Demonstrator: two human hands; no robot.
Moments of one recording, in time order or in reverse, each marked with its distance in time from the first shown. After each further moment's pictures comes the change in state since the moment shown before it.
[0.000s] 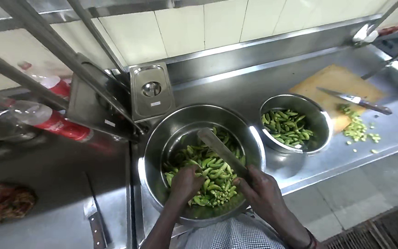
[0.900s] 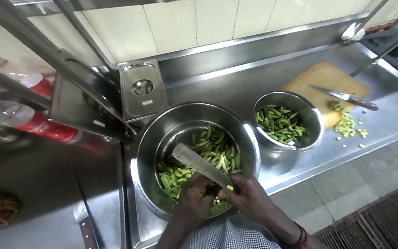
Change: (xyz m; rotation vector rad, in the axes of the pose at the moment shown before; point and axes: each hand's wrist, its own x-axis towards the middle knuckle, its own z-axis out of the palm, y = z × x) left_hand -0.059 0.033 0.011 -0.543 0.309 0.588; right_hand 0.002 -0.012 0.005 0.323 -0.297 0.039
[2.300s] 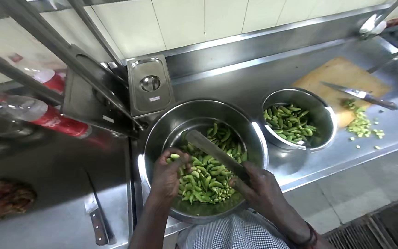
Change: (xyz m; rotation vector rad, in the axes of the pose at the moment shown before) left_hand 0.031 -0.020 -0.056 -0.613 0.275 -0.568; right_hand 0.004 0.002 -0.005 -0.317 0.236 -0.095
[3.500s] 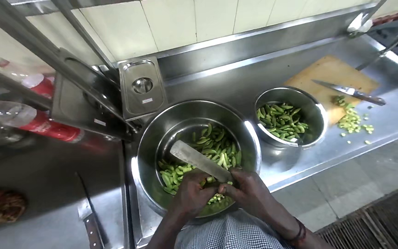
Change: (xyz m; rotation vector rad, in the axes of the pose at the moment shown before) left_hand -0.032 -0.014 0.043 0.634 -0.375 0.354; right_hand -0.002 0.001 0.003 0.206 -0.190 0.049
